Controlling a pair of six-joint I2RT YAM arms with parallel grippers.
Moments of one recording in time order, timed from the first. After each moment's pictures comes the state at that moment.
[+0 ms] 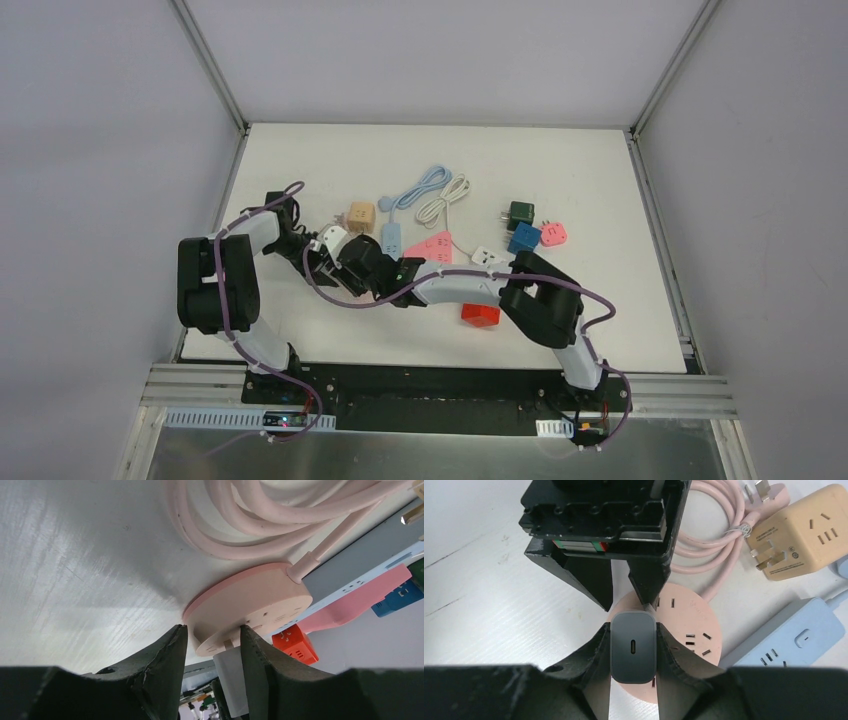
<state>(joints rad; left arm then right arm) 0.08 1.65 0.90 -0.75 0.43 -0.67 1.21 2.07 1.47 -0.01 0.17 0.08</state>
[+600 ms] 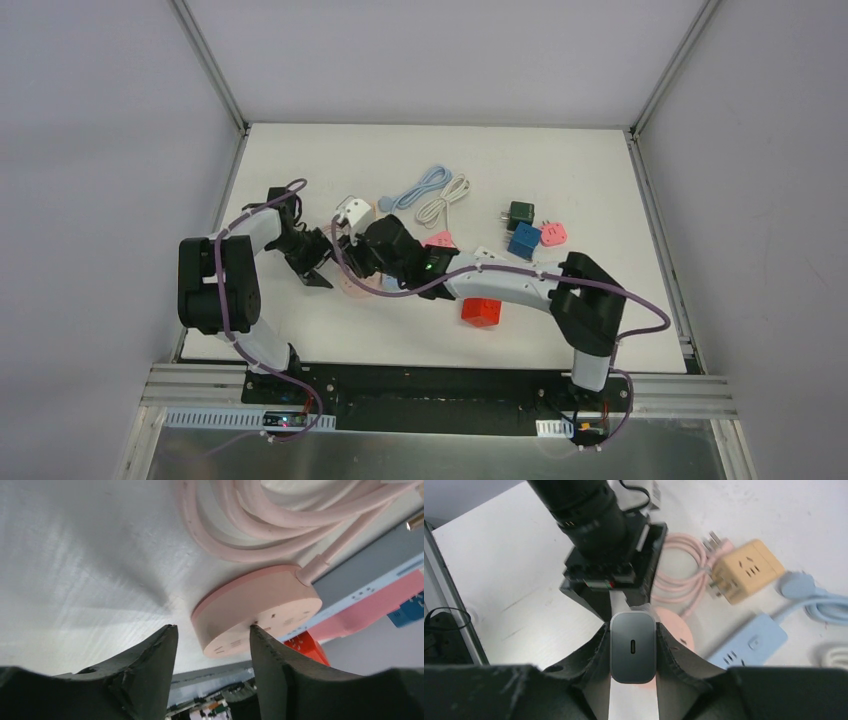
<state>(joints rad) 0.07 1.64 0.92 -0.76 0.40 -0.66 1.19 1.88 1.39 0.10 0.17 0.10</state>
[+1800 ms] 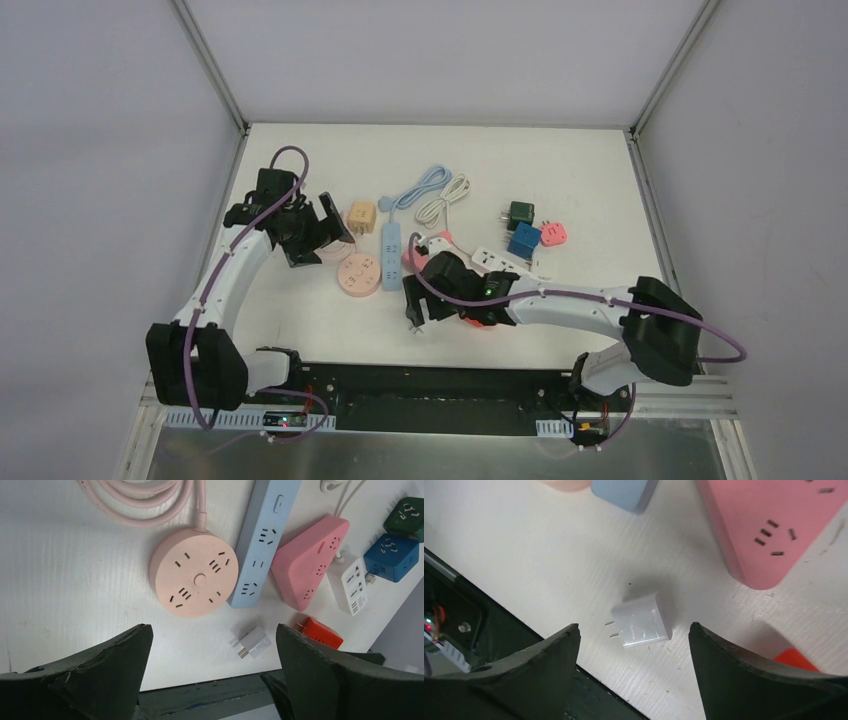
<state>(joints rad) -0.06 1.26 1.02 -0.81 0.28 -0.55 1.15 1.50 0.88 -0.27 0.14 0.63</state>
